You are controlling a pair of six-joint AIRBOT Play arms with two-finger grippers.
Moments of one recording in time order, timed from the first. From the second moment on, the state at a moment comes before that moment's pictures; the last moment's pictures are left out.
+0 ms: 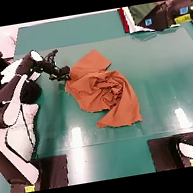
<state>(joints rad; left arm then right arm) -0.15 -1.93 1.76 1.05 -1.17 -1.49 0.04 -1.15 1.66 -0.91 1.40 1.24</state>
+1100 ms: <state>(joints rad) -0.12 -1.86 2.01 1.03 -1.24 -1.48 0.07 -1.13 0.57 -0.92 1.09 1.30</state>
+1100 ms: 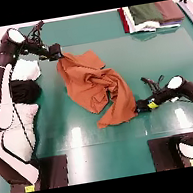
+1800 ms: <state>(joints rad) -0.02 -1.04 2.02 1.12 -1.09 -1.39 -0.24 -0.70 1.50 -1.22 1.33 1.36</state>
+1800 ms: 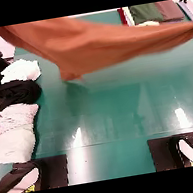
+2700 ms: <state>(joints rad) -0.02 -1.33 1.60 1.11 -1.06 -1.39 -0.28 -1.17 1.41 -1.26 1.50 1.43</state>
